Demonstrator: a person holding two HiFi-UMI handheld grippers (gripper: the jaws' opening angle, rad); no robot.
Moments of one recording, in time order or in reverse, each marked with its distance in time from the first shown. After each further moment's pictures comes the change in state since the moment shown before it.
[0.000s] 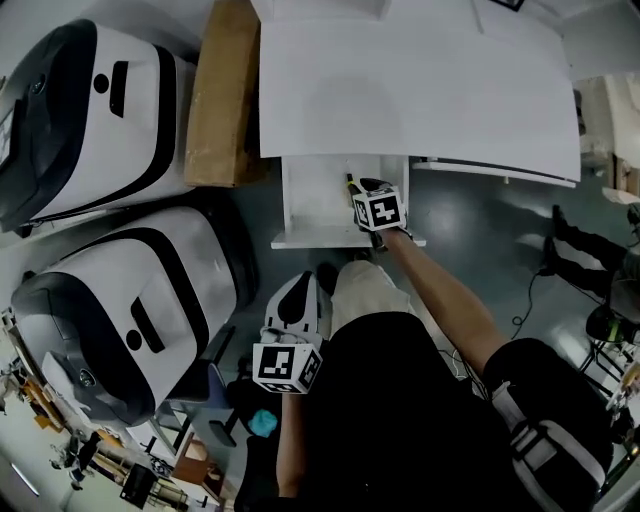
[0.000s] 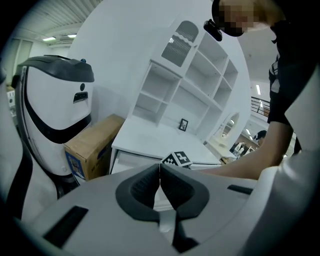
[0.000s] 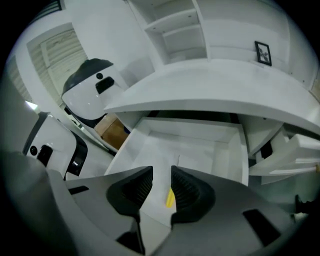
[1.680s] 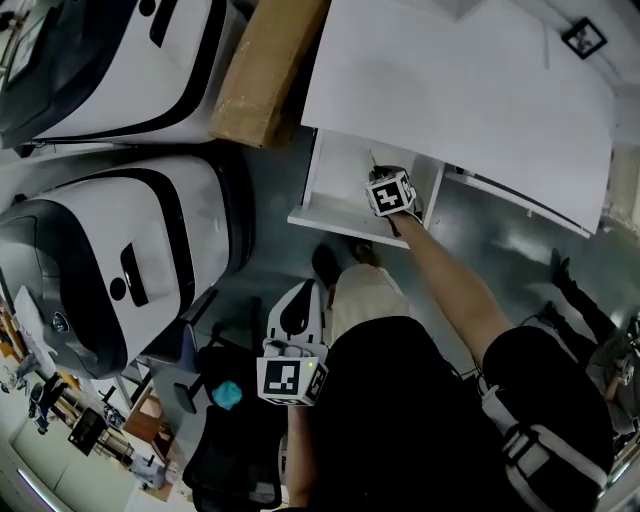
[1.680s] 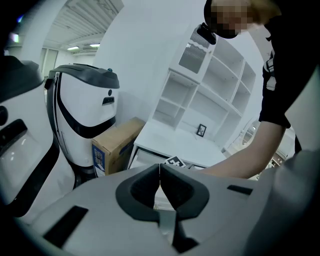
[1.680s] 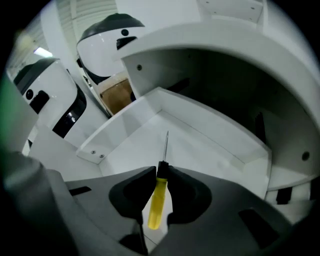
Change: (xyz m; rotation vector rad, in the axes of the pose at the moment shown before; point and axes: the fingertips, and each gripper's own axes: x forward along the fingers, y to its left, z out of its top) left arm -0.045 0.022 -0.027 -0.119 -0.063 0.221; right arm 0.077 0.014 -0.024 -0.377 0.173 -0.031
